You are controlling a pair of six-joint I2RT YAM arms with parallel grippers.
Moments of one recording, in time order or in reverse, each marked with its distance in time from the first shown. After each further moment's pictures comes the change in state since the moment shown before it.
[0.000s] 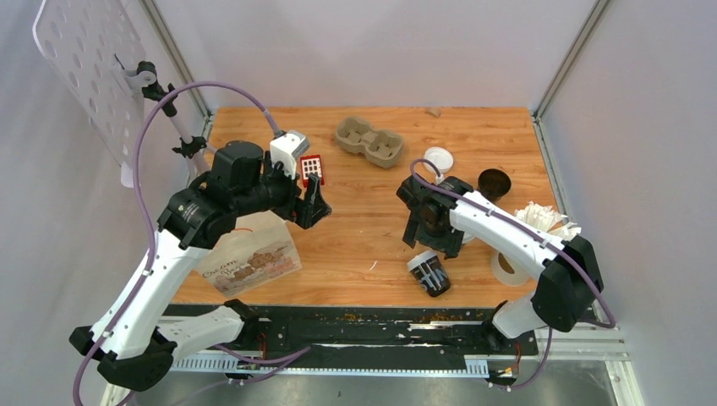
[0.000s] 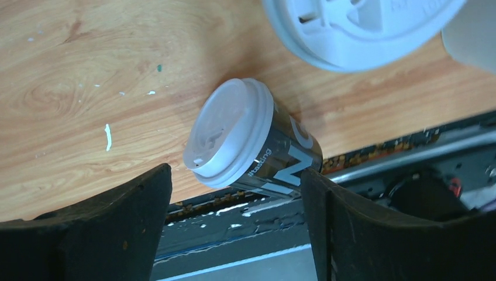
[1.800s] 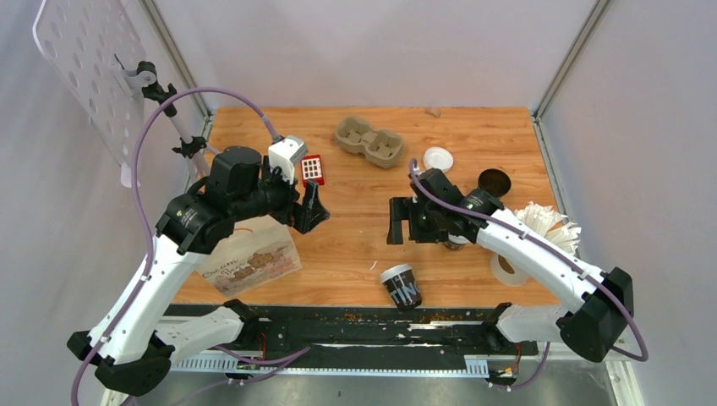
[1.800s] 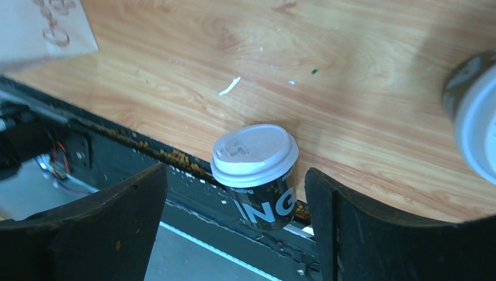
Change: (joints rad) left arm 0.000 -0.037 -0.054 0.009 0.006 0.004; right arm -0.001 -0.189 -0.063 0.319 -0.300 -0.395
